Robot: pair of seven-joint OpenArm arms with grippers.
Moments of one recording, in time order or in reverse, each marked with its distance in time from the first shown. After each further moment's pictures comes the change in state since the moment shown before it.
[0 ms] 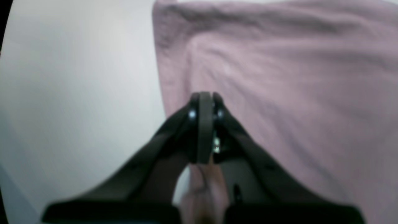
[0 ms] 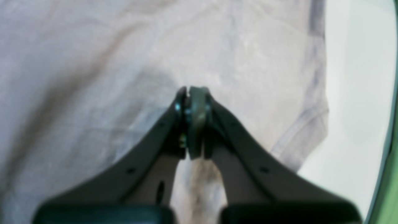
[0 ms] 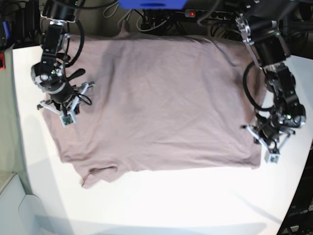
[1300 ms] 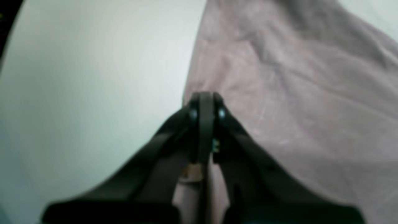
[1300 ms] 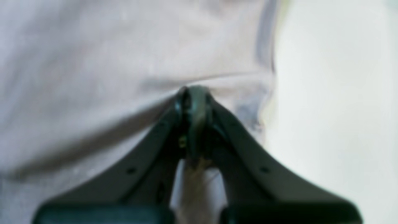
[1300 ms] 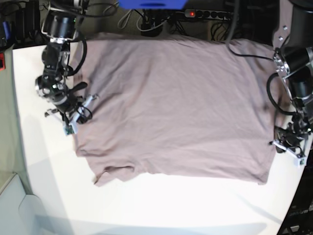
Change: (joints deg) left arm -17.6 -14.8 -3.0 -44.7 -0.2 -0.4 -29.0; right arm 9.9 1.2 0.1 -18.9 2.8 -0.1 6.0
